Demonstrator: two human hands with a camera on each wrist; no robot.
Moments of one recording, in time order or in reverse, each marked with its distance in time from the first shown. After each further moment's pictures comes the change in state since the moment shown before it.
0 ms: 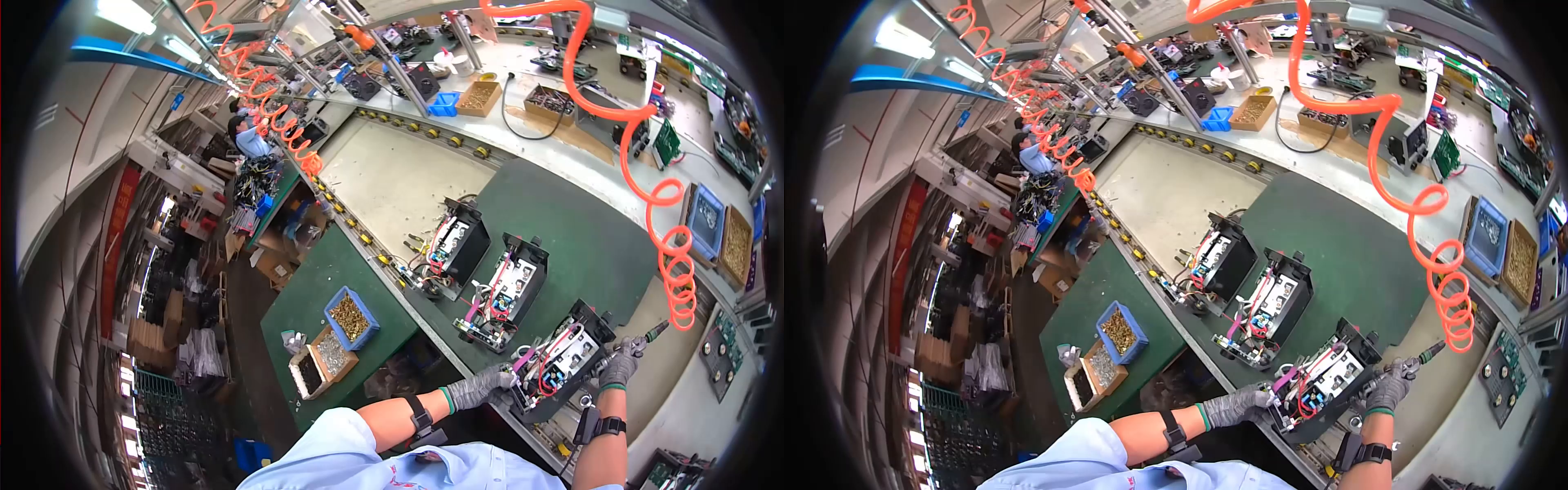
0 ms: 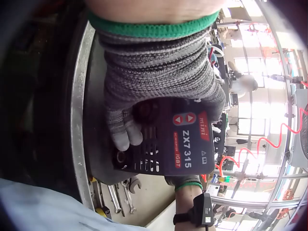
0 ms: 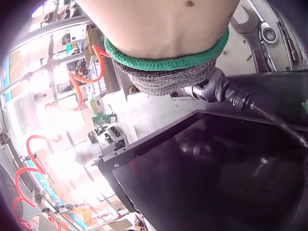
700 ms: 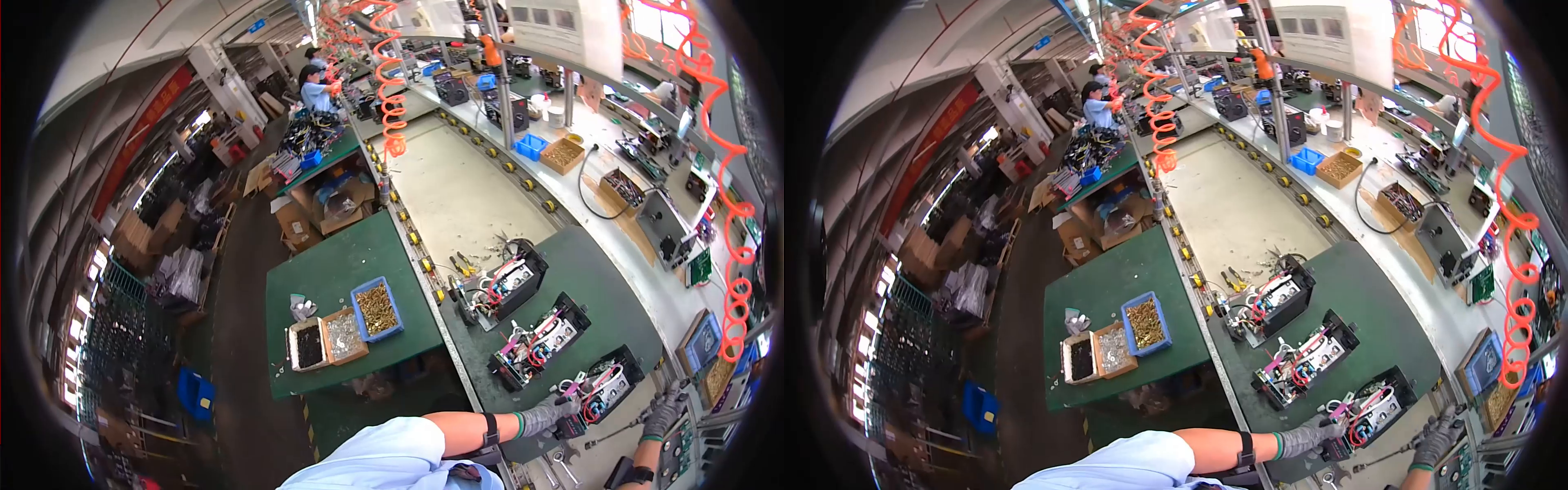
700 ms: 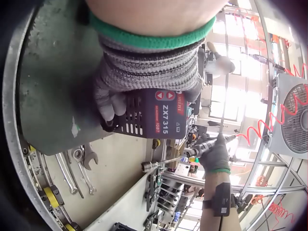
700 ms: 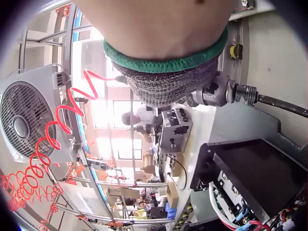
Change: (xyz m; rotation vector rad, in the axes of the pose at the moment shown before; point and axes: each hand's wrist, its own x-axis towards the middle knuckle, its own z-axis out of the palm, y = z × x) left_hand 0.072 0.033 0.075 -0.040 0.080 0.339; right_hand 0.011 -0.187 0.050 -0.261 -0.267 -0.436
